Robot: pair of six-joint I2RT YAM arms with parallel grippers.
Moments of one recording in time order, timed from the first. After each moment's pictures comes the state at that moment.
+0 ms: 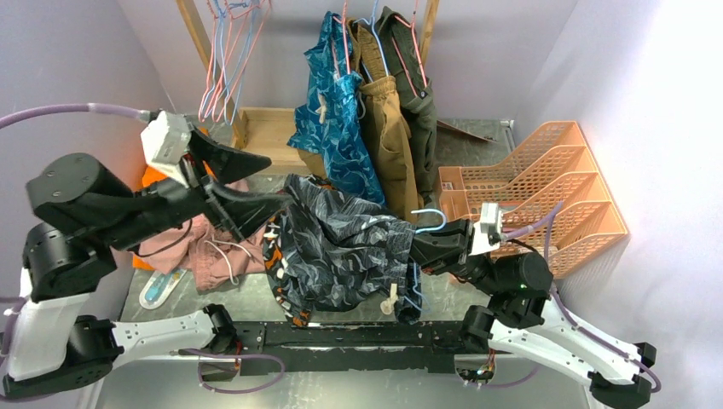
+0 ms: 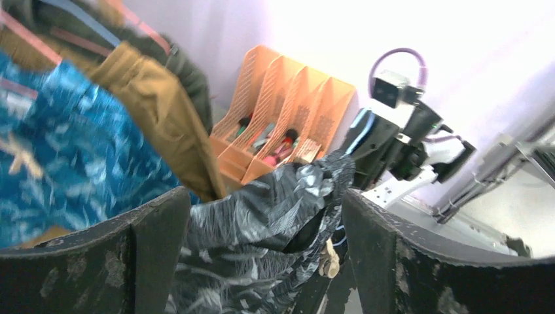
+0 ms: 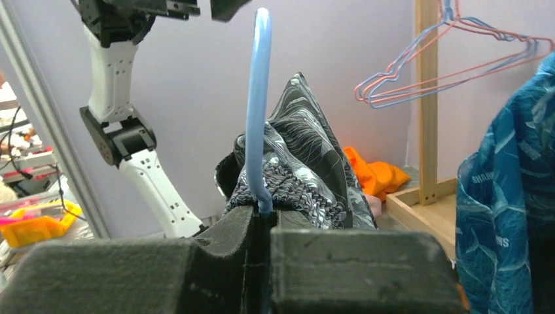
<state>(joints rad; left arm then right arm) -0.98 0.96 1.76 -0.75 0.03 -0.27 1.04 0.42 0.57 0.37 -0.10 0.21</state>
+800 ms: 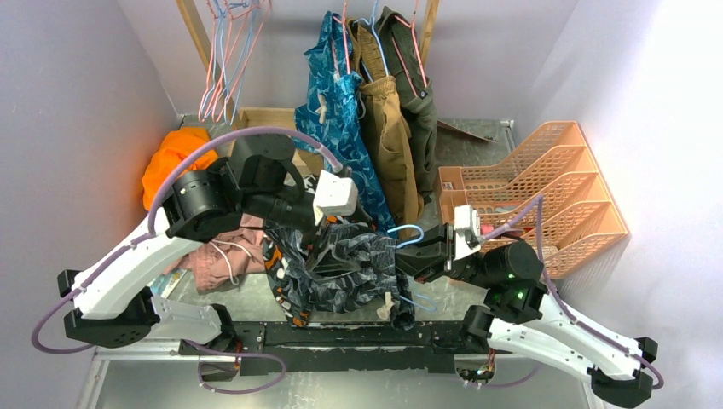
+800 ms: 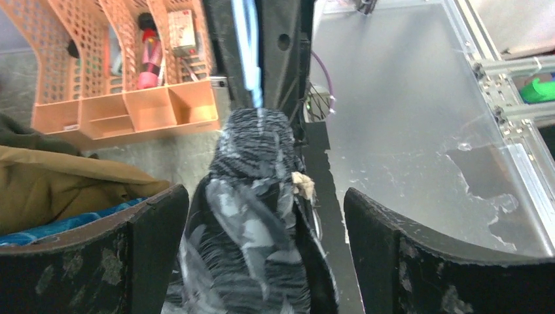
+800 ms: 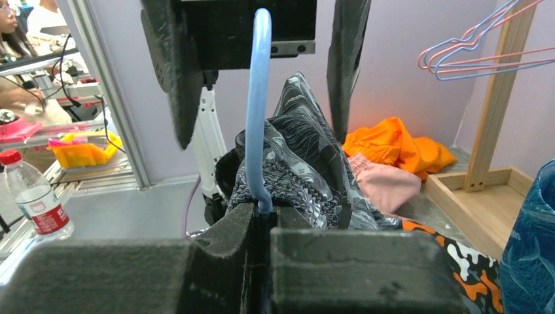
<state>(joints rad) -1.06 1.28 1.80 -0.91 0.62 0.23 1.04 0.50 0.64 0.26 -0.33 0.17</state>
